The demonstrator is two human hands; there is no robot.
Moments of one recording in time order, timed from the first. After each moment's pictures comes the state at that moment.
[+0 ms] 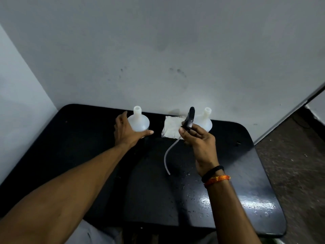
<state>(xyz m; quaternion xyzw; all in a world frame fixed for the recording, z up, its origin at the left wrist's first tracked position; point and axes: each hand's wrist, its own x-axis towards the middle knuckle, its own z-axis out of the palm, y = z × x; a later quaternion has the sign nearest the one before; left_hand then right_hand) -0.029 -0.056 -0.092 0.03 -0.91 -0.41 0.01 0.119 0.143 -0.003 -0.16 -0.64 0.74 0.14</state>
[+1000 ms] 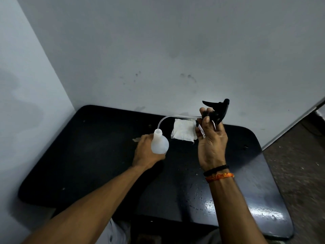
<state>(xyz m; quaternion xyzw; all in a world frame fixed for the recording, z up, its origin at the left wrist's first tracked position) 0.054 -0.055 -0.083 -0.06 -0.89 -0.45 -0.05 0.117 0.117 0.027 -0.11 -0.49 0.83 0.25</state>
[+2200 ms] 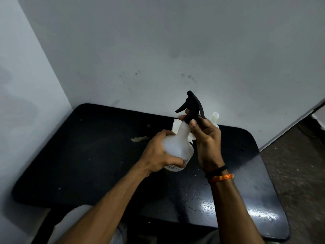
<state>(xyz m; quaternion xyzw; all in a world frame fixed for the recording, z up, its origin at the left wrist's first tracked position) 0.088 -0.042 -0.008 -0.18 -0.78 -0.58 -0.15 0.119 0.113 0.034 0.01 -0.62 0.76 0.19</state>
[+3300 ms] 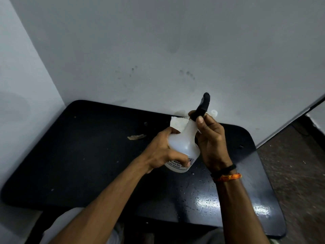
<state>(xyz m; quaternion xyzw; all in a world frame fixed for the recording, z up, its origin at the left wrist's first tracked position) 0.090 -0.036 0.020 -0.20 -0.73 -0.61 -0.24 0.120 0.125 0.038 0.00 -0.60 0.79 0.15</state>
